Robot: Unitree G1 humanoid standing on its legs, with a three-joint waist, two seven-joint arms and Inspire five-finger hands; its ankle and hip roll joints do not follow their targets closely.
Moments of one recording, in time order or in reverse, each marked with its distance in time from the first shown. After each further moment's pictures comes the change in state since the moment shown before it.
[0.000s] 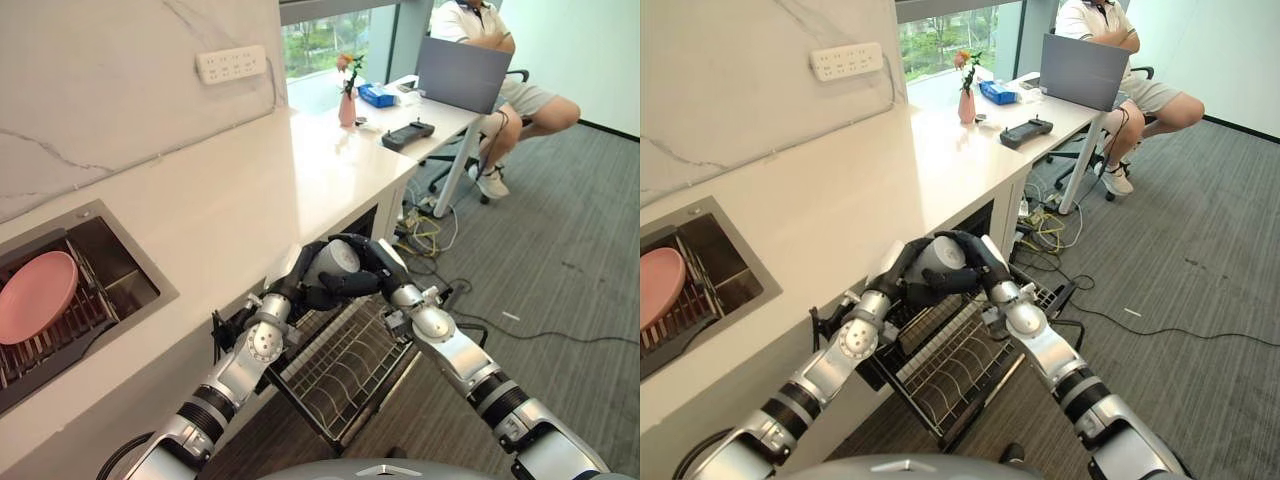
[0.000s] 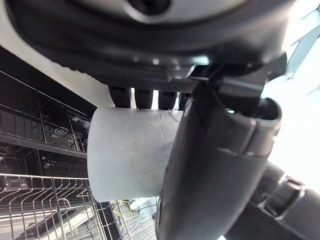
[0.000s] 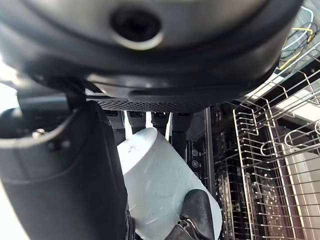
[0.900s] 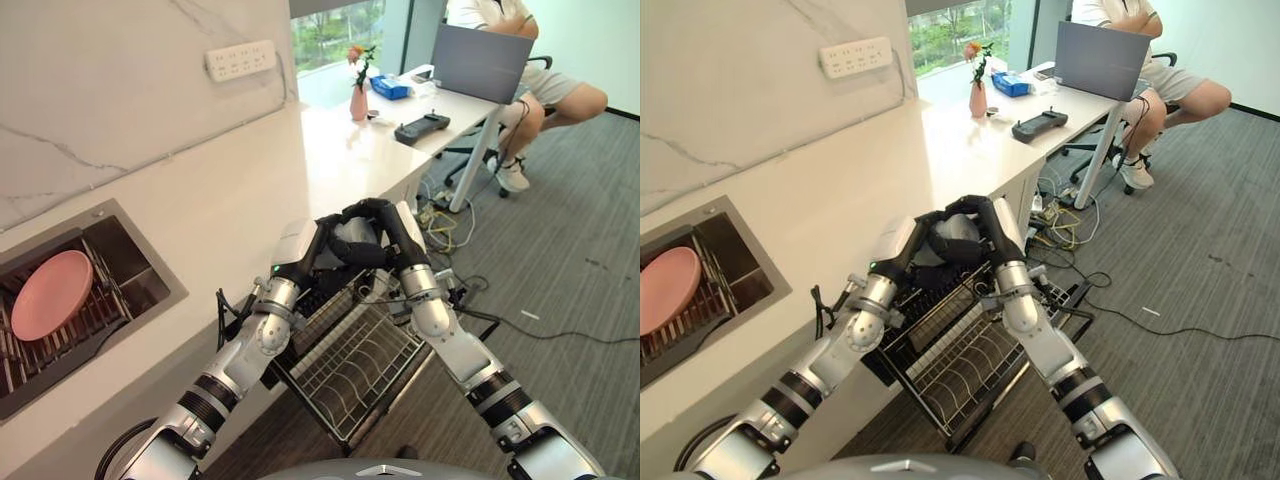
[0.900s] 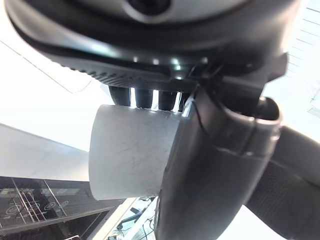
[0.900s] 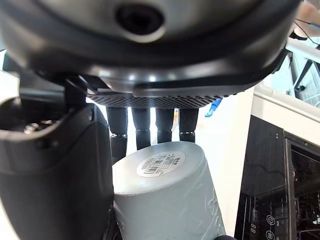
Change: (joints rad) left arm -0.048 0.011 -0.013 -0.077 0.211 -0.075 0.114; right arm 0.018 0.017 -0.078 -0.127 -0.340 -0.113 -0.236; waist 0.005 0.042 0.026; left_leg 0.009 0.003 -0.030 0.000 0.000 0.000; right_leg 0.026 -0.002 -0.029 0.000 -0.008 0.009
